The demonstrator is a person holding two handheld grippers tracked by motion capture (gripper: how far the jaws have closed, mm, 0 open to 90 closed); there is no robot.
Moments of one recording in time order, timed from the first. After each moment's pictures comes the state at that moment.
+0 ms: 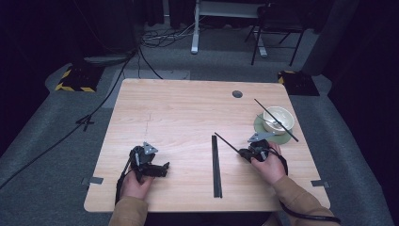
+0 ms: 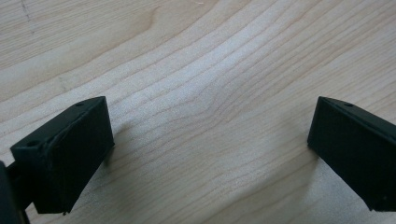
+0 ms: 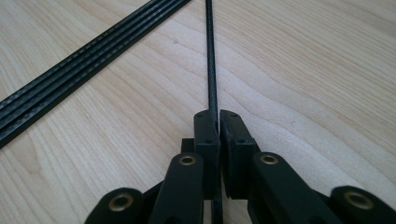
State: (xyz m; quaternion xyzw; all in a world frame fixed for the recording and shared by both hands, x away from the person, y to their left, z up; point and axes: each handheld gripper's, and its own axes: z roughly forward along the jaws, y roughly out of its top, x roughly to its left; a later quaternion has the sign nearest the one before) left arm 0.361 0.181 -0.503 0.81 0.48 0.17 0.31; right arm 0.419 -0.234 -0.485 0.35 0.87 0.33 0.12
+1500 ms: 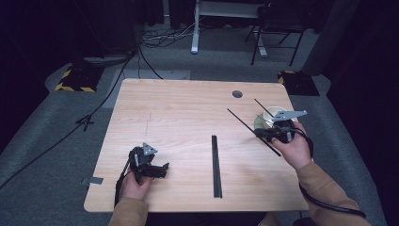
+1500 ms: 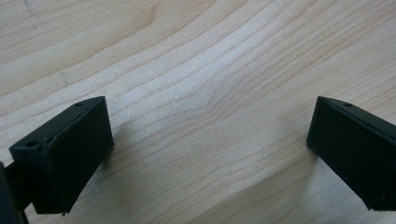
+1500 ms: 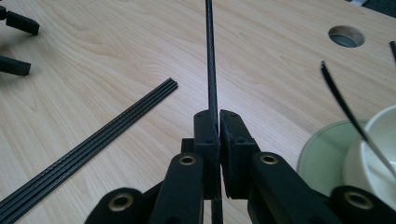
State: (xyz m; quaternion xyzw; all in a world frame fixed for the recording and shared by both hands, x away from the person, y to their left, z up) left arm 0.358 0.182 -0.503 0.80 0.48 0.17 0.31; right arm 0.431 -0.278 -0.388 0.34 0.84 0.39 0.13
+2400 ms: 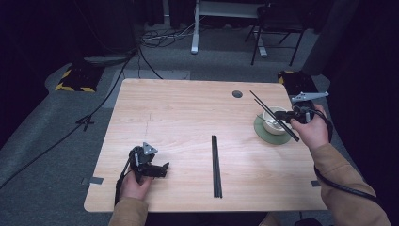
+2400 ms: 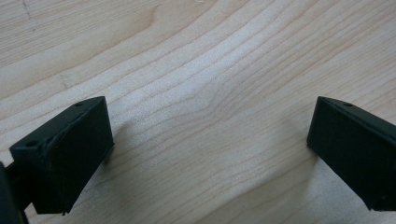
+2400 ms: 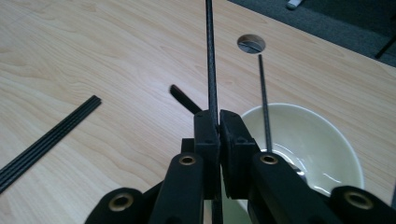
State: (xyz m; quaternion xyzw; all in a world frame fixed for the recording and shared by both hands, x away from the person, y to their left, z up) left arm 0.359 0.182 -0.504 0.80 0.48 0.17 0.31; right arm 0.474 -0.332 -0.355 0.40 0.82 0.36 0.18
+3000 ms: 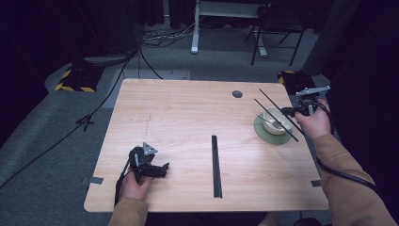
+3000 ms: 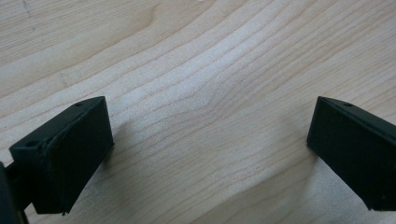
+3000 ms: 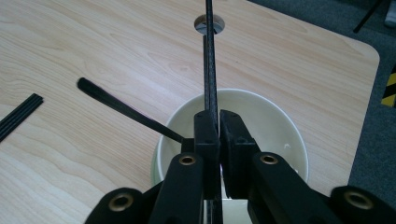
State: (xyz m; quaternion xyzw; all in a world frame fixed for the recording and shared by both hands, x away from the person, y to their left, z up) left arm 0.358 0.182 -0.504 0.80 0.48 0.17 0.31; right arm 0.511 -0.361 -0.370 0.44 0.81 0.33 0.18
